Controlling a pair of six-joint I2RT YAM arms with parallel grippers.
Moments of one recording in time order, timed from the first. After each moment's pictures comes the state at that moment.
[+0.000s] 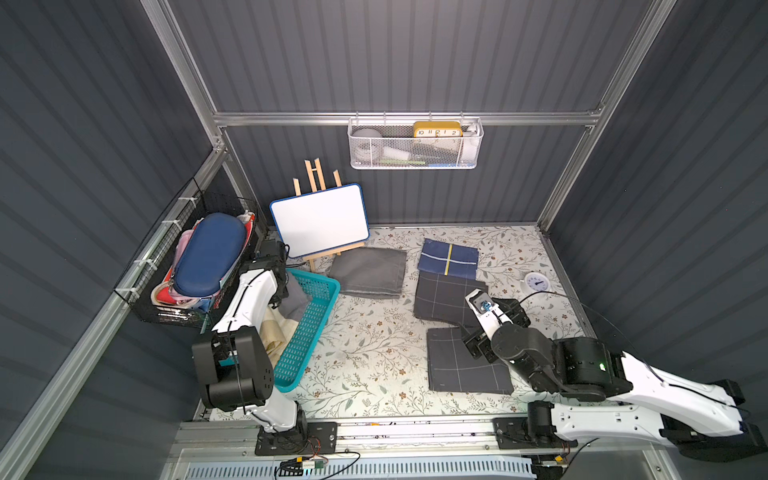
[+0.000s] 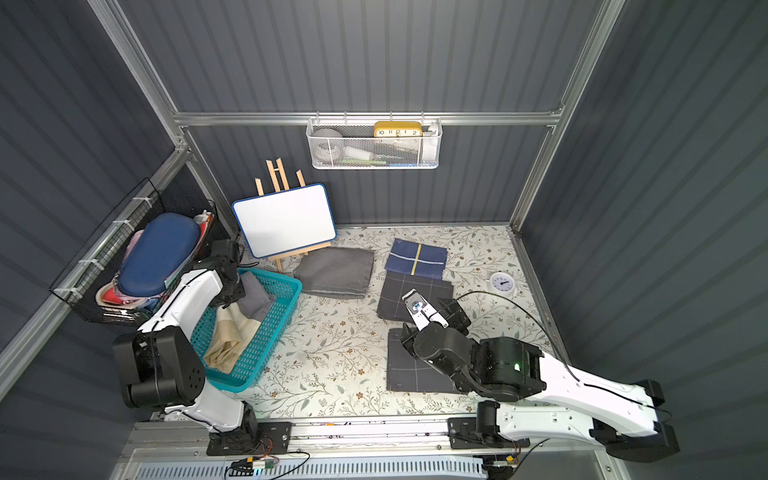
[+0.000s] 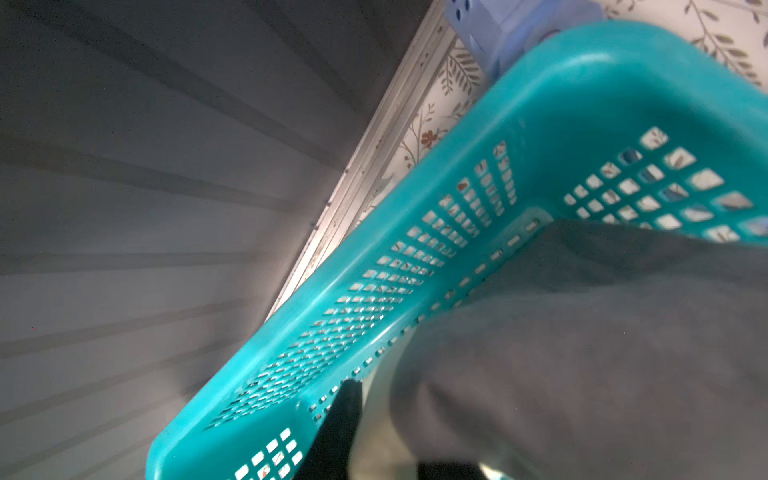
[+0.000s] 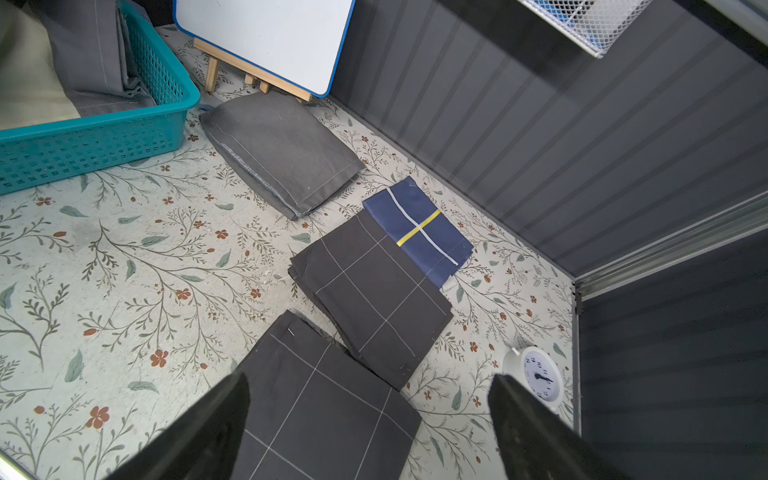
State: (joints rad) left arm 0.10 1.61 1.27 -0.88 -0.53 -0.24; right arm 1.28 0.88 1.13 -0.97 0.82 0.18
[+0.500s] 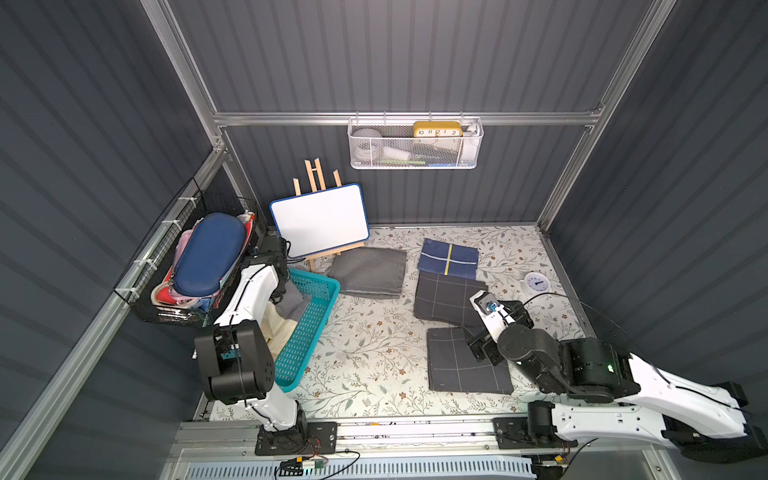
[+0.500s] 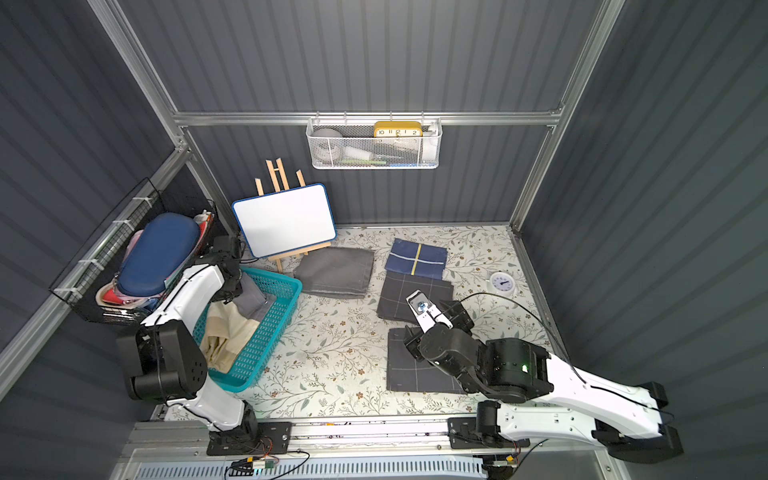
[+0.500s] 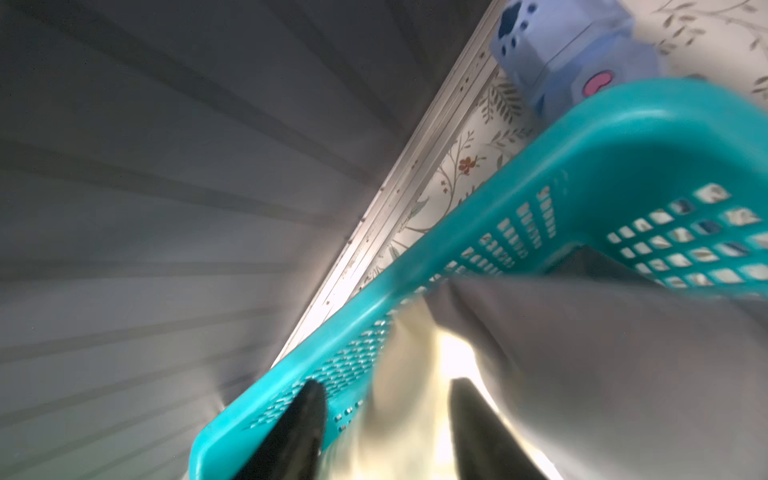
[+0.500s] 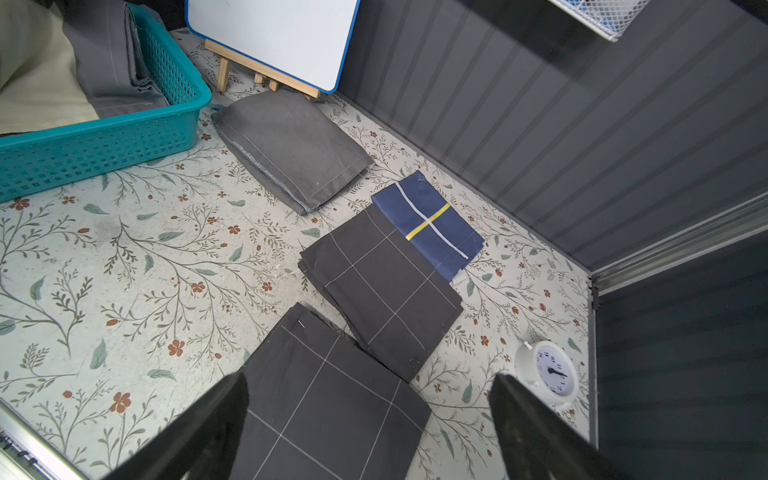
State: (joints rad) left arm 0.09 1.63 1.32 -0.90 -0.63 -0.27; right arm 1.28 0.86 1.13 -0.99 0.79 0.21
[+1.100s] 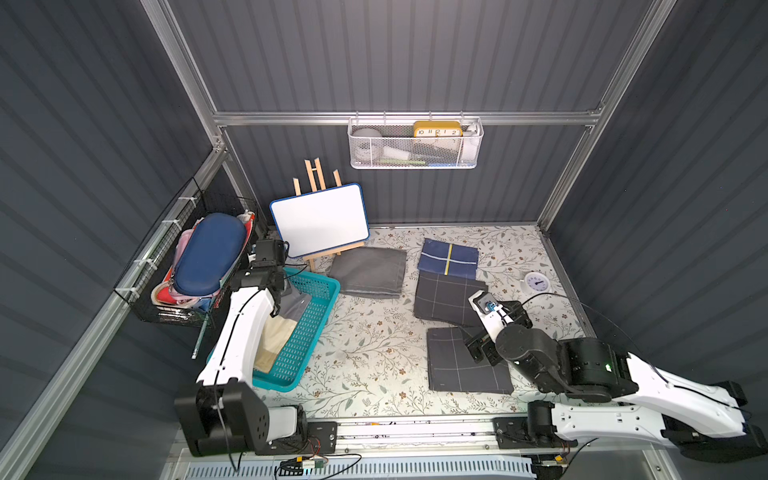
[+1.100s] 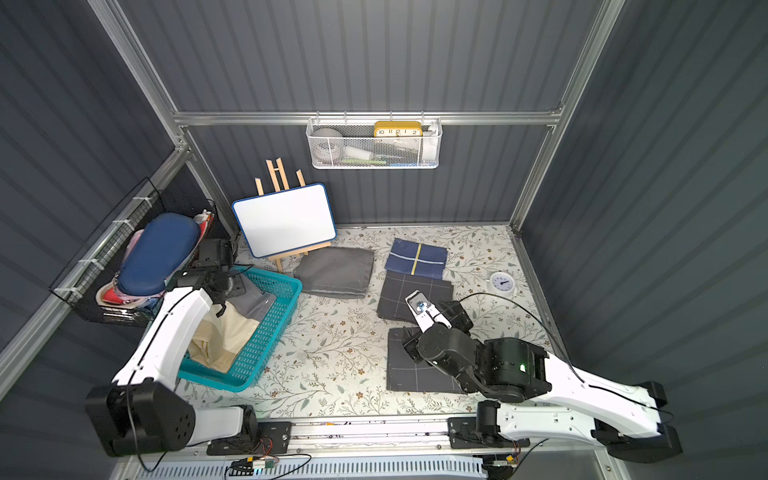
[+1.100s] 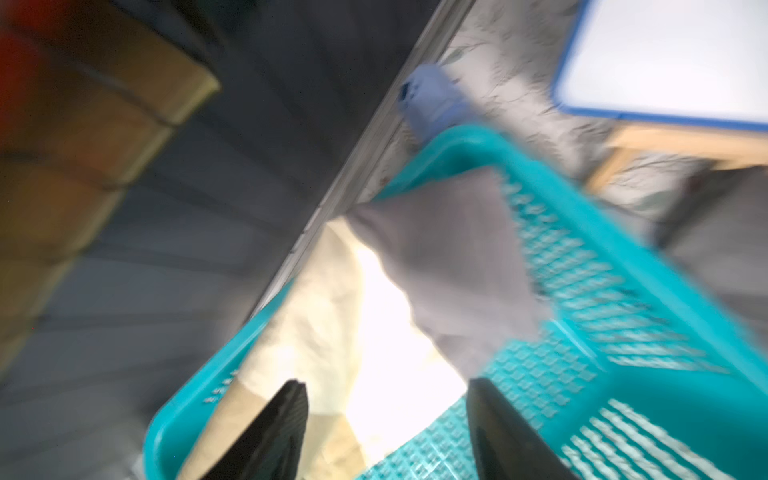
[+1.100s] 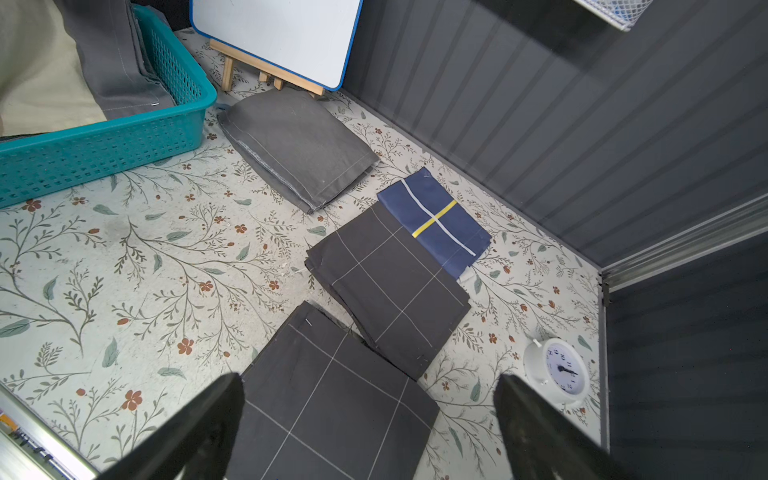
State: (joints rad) left arm 0.00 1.30 1.22 -0.87 -0.42 -0.28; right arm 1.28 0.87 1.13 -0.99 0.77 0.23
